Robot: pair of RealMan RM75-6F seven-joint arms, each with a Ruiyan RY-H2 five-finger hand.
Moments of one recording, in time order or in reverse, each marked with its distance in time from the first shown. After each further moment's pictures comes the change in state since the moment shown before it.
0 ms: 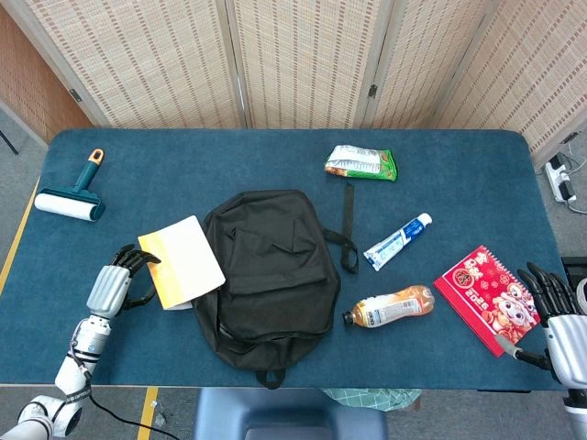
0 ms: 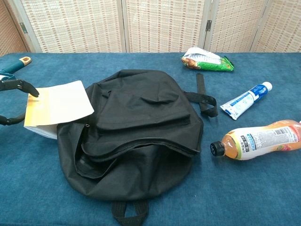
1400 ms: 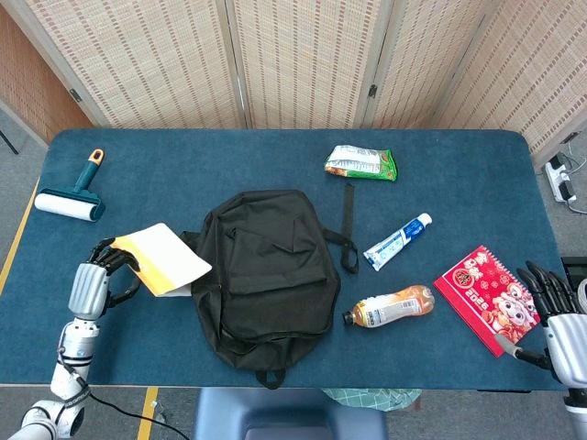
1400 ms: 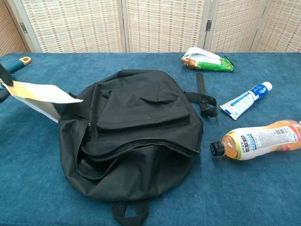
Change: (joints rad) left arm 0.037 -0.021 -0.062 0.040 -0.043 0.213 -0.004; right arm 0.006 0.008 0.001 -0.003 -0.015 -0.003 -0.001
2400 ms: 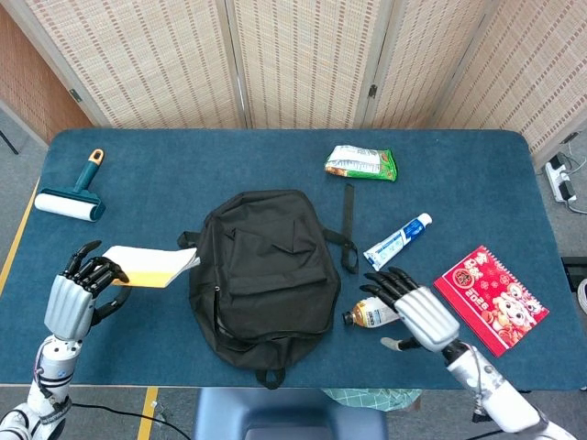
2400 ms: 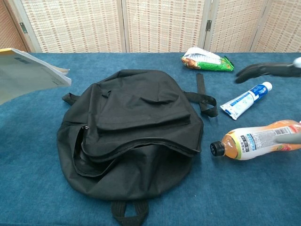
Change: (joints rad) left arm 0.014 0.168 0.029 -0.252 0.164 0.301 0.302; right arm 0.387 -0.089 0.033 -0.220 -0.035 -0.562 -0.198
